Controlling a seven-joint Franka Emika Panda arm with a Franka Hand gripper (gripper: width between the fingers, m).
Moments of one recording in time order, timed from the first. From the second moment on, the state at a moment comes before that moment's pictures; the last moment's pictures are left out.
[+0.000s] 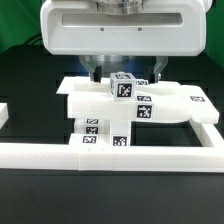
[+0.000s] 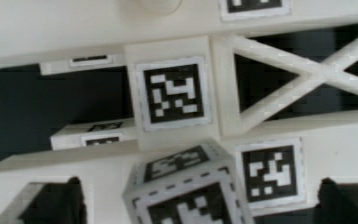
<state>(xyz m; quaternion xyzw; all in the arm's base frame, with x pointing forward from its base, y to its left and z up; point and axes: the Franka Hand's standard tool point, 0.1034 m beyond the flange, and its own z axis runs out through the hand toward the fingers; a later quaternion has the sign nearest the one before) 0.645 0.002 0.121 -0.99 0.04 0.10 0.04</state>
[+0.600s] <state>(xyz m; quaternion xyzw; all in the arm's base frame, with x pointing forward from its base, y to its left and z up) 0.652 -0.004 0.120 -0.99 -0.09 0.07 0.04</state>
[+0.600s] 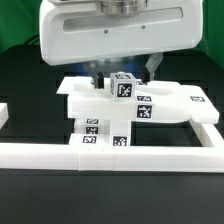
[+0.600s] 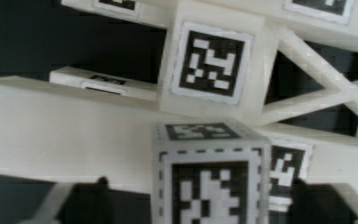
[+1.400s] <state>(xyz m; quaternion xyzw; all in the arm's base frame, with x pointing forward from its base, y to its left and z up) 0.652 -0.017 0.120 -0.99 0.09 0.08 0.04</state>
